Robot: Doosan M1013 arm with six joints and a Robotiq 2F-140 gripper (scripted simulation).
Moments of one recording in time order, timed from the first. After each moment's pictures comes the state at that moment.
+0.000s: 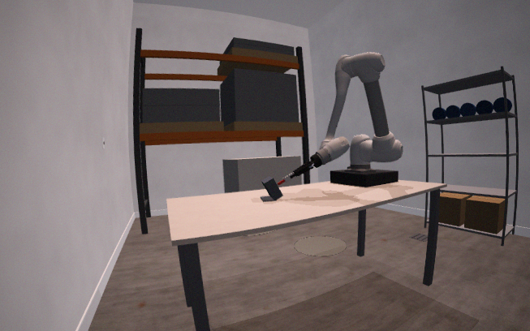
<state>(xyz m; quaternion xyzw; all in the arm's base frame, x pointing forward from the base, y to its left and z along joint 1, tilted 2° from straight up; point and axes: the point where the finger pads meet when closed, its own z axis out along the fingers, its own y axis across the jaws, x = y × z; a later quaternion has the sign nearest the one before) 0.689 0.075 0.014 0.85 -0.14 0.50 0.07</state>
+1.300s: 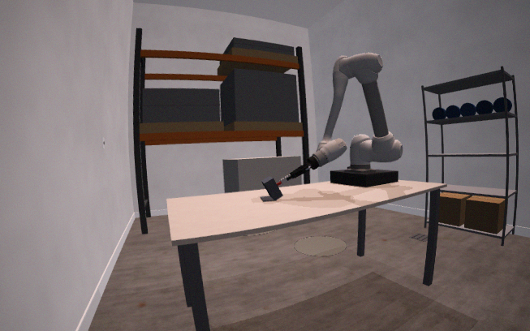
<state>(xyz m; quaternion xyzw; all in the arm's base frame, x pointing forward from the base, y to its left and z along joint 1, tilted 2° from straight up) 0.708 0.070 0.003 0.85 -0.14 0.50 0.07</state>
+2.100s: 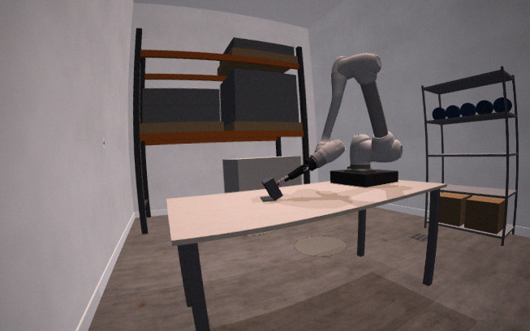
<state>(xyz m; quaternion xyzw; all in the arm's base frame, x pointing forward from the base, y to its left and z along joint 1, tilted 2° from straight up) 0.720 0.066 -0.003 0.85 -0.14 0.50 0.07</state>
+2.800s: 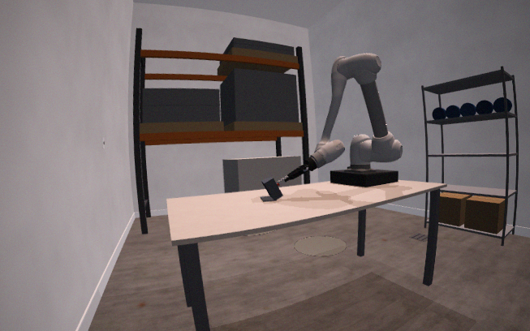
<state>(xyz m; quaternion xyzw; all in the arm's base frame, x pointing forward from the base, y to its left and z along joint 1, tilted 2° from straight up) 0.721 0.065 -0.004 0.85 -0.14 0.50 0.07</state>
